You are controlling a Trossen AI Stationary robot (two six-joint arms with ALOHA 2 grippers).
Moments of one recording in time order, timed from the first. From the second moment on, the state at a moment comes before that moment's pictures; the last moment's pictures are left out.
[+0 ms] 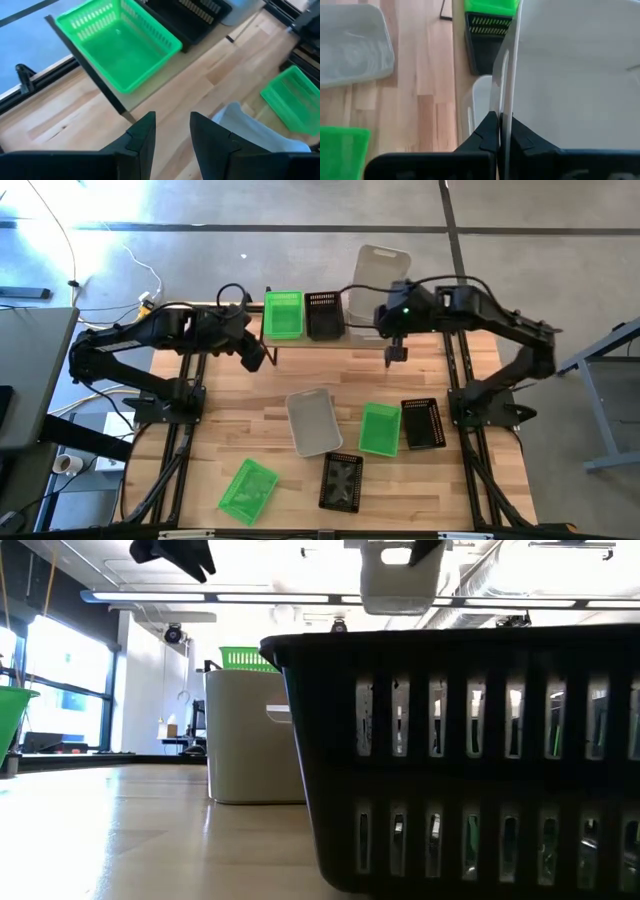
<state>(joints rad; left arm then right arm) 0.23 1.16 1.39 -1.15 -0.38 -0.63 -0.21 1.43 1.77 -1.22 0.26 -0.36</state>
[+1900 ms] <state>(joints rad) 0.33 1.16 1.39 -1.15 -0.41 -0.63 -0.45 1.43 1.57 -1.15 0.02 -0.56</state>
